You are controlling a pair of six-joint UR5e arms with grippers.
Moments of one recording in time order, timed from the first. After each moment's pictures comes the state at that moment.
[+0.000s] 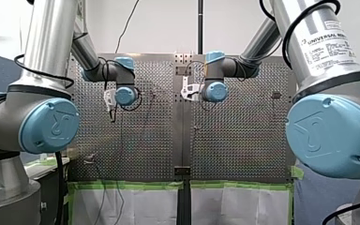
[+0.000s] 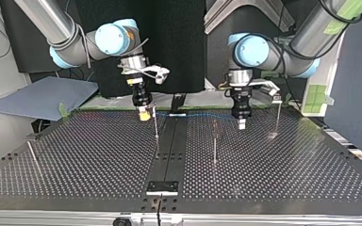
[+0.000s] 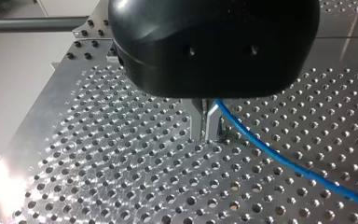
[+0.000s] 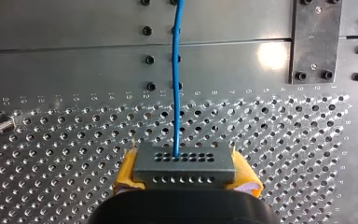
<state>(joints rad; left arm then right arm) -0.24 -1.76 -1.99 -2.39 -1.87 -1.69 2.22 -1.17 1.66 -0.55 1.65 1.60</state>
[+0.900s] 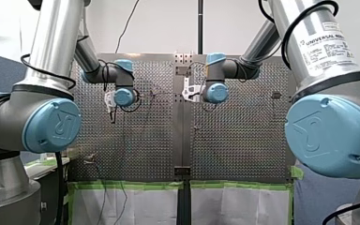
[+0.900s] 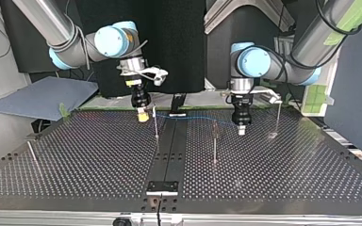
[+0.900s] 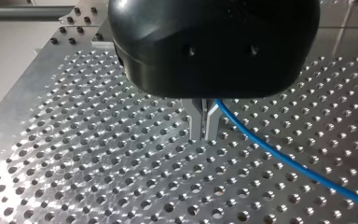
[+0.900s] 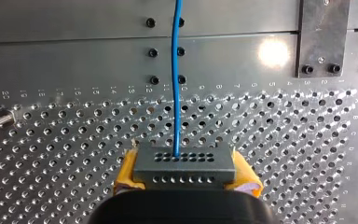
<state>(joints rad) -0.20 -1.81 -1.93 -2.42 -1.81 -1.70 2.21 -1.16 1.66 -0.56 1.64 1.60</state>
